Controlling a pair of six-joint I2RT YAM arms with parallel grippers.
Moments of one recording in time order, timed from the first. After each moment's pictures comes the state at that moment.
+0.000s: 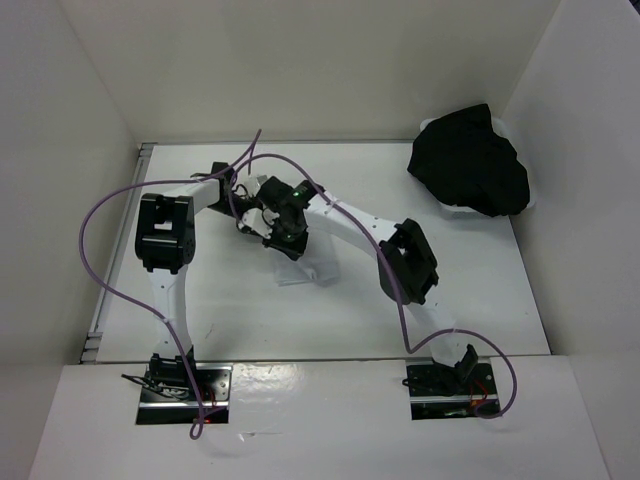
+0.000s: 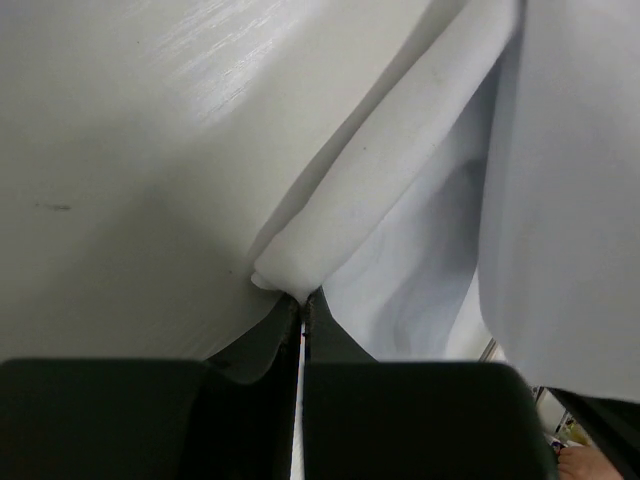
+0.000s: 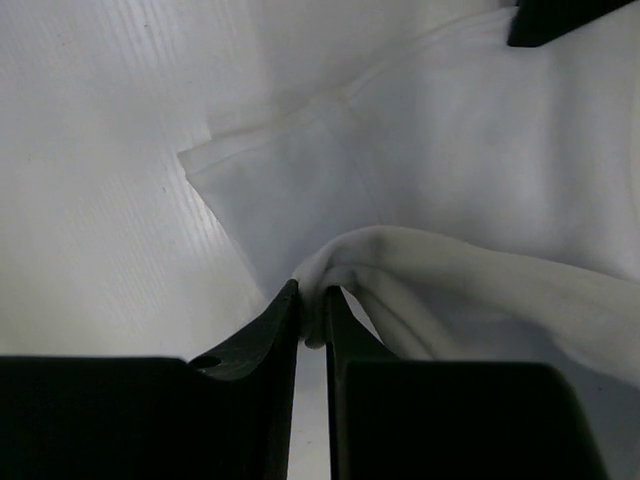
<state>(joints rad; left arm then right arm) -0.06 2.27 1.63 -0.73 0.84 0.10 0.85 2.23 2.03 -1.05 -0.16 -0.52</state>
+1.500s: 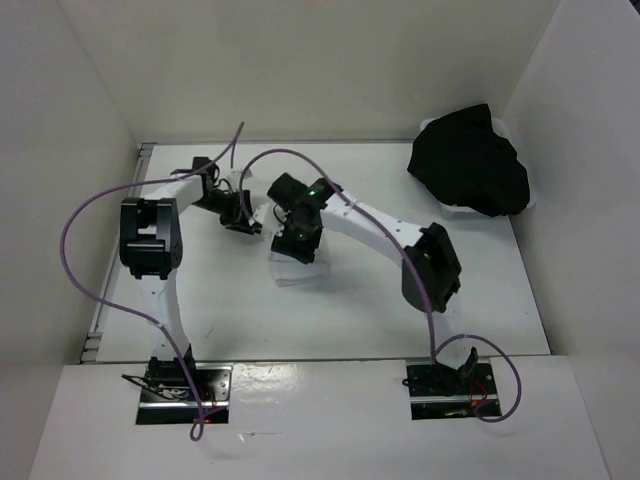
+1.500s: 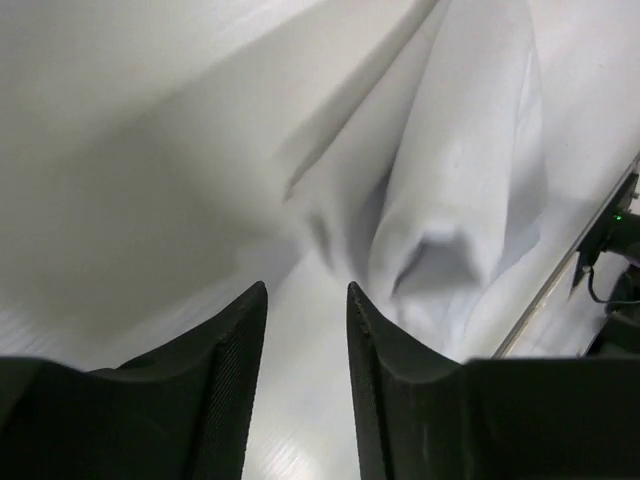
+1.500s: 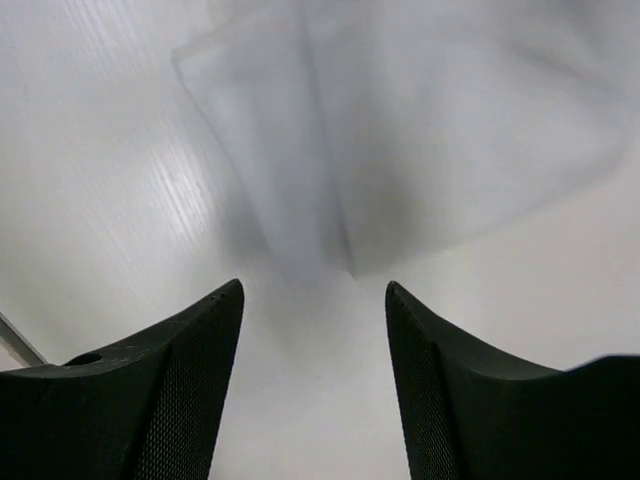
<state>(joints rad) -0.02 2.19 1.59 -0.75 0.79 0.14 0.87 2.12 1.90 -1.06 -0.07 -0.48</state>
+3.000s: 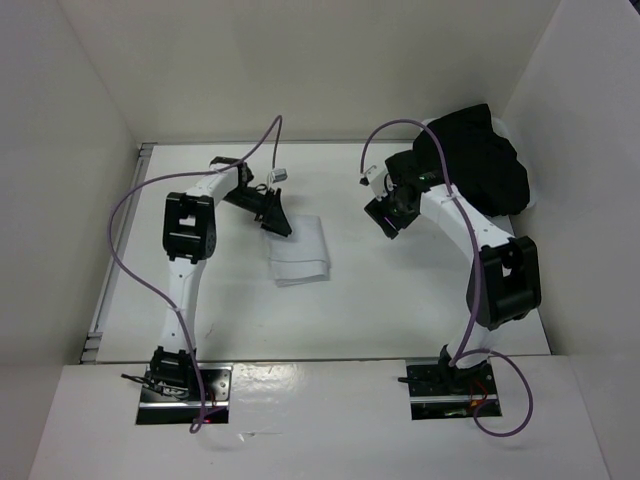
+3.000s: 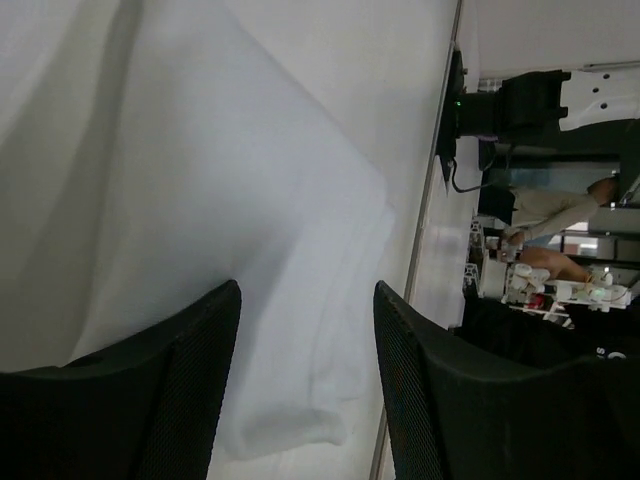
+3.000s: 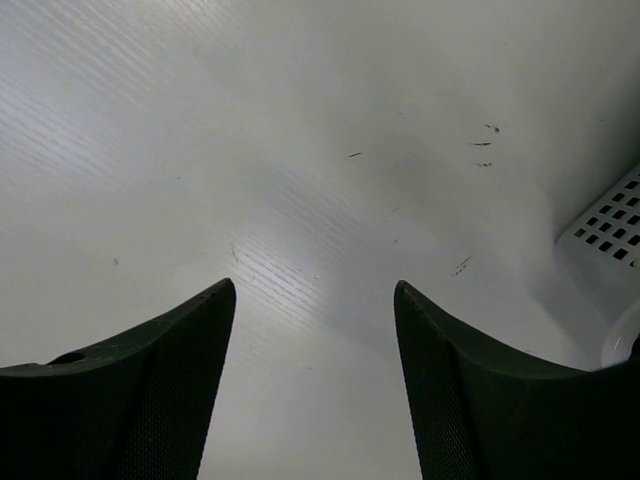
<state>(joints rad) -0.13 2.53 2.12 -1.35 1.20 0.58 0.32 1.67 1.36 -0.78 -0.01 -0.44</state>
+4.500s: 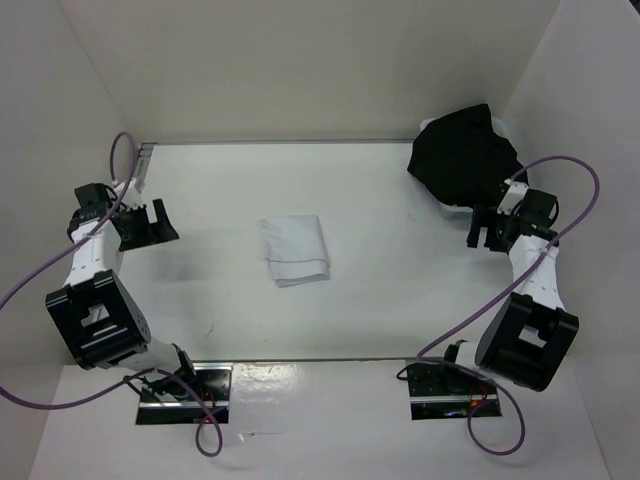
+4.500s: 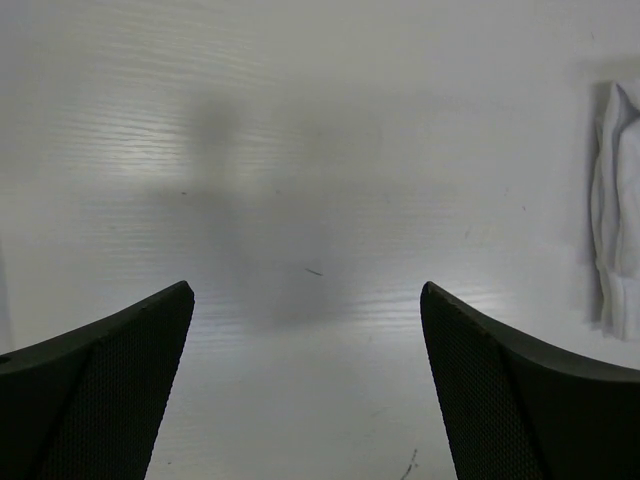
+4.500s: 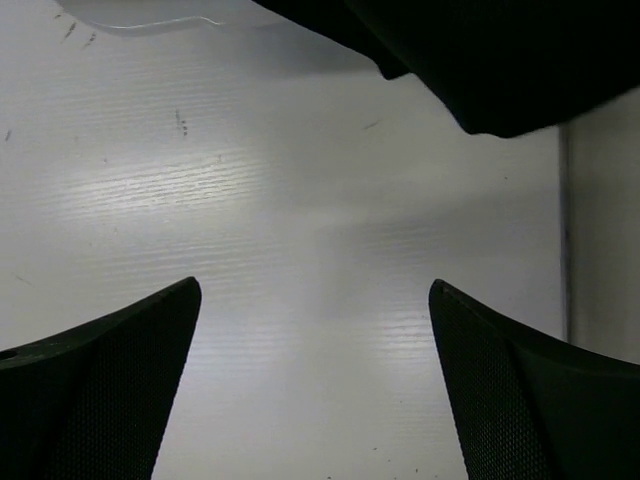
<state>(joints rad) 0.48 1.48 1.08 -0.63 0.45 0.18 -0.46 1.30 0.94 -0.49 -0.23 -0.22</state>
